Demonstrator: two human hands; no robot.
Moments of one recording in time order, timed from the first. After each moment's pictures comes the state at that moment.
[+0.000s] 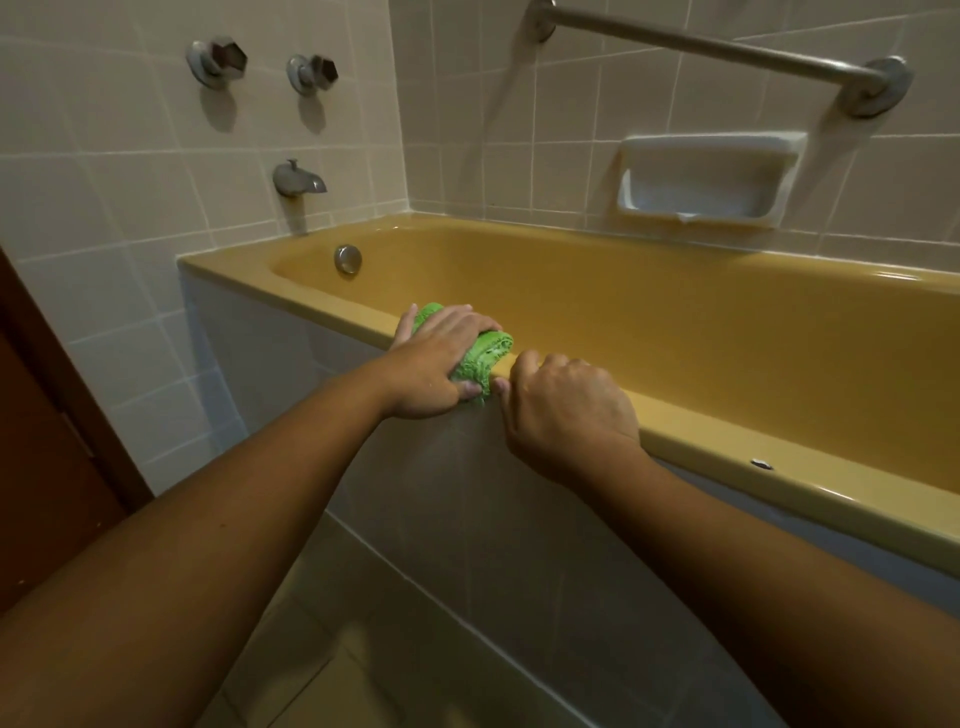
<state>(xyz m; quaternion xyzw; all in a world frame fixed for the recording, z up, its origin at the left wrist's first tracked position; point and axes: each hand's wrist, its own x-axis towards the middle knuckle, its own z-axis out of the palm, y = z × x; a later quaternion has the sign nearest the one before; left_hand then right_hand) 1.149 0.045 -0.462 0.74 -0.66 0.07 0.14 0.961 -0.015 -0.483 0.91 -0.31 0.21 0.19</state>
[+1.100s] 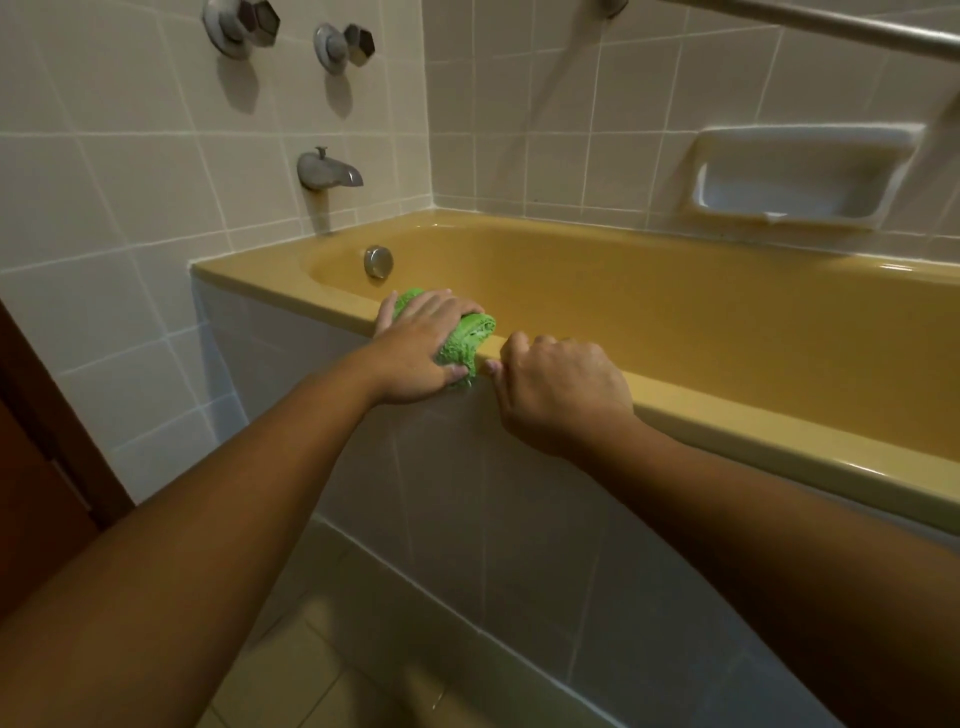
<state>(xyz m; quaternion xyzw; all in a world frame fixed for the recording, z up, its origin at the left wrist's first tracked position) 1.357 0.058 -0.468 0.74 -0.65 0.08 0.17 1.162 -0.006 -0.481 0.91 -0.28 0.24 0.19</state>
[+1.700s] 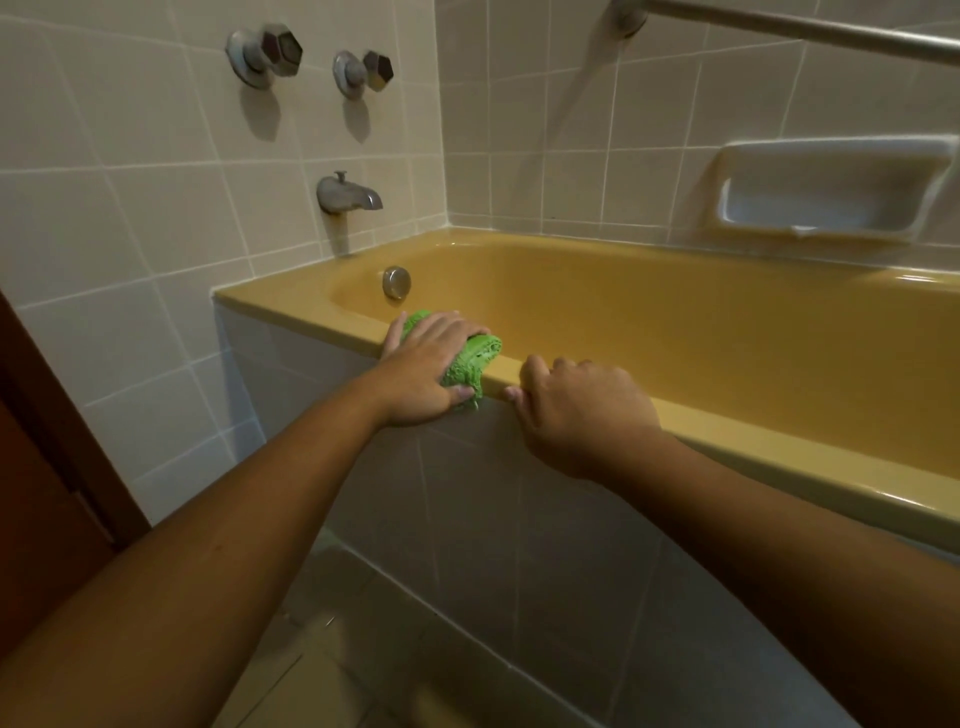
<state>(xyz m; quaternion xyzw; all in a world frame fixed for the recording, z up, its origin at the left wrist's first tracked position) 1.400 0.058 -0.469 0.73 -0.66 0.08 0.16 1.183 -0.008 -0.474 0.92 -0.28 0.20 0.16</state>
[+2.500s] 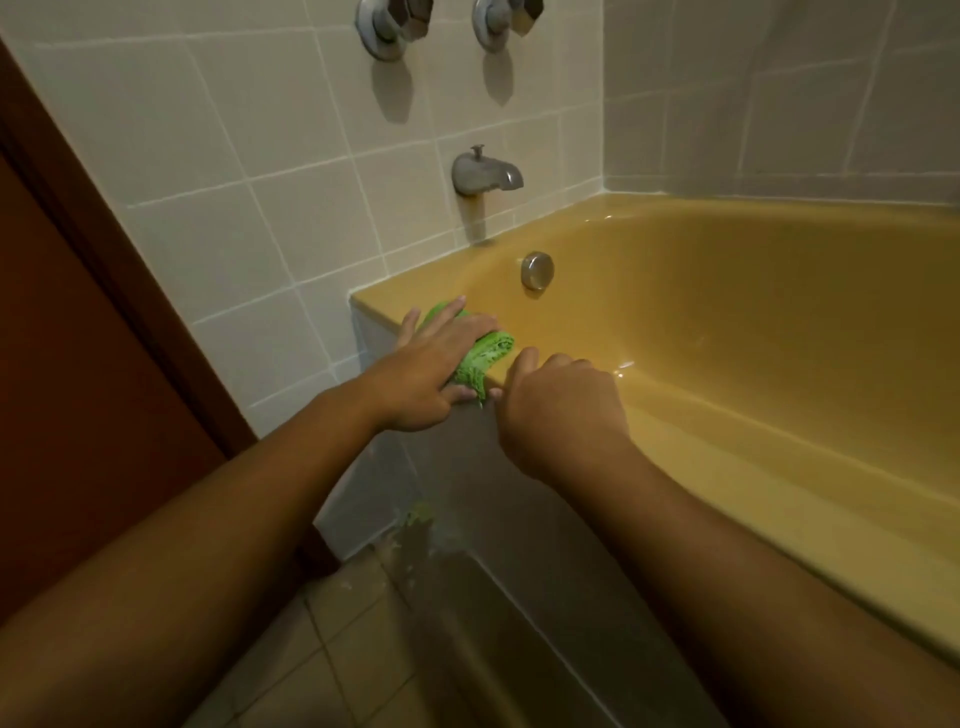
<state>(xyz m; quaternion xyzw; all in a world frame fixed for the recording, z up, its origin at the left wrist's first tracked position) 1.558 0.076 -0.459 0.79 -0.60 0.08 0.09 1.381 -0.016 -0.466 0.95 -0.28 0.11 0.04</state>
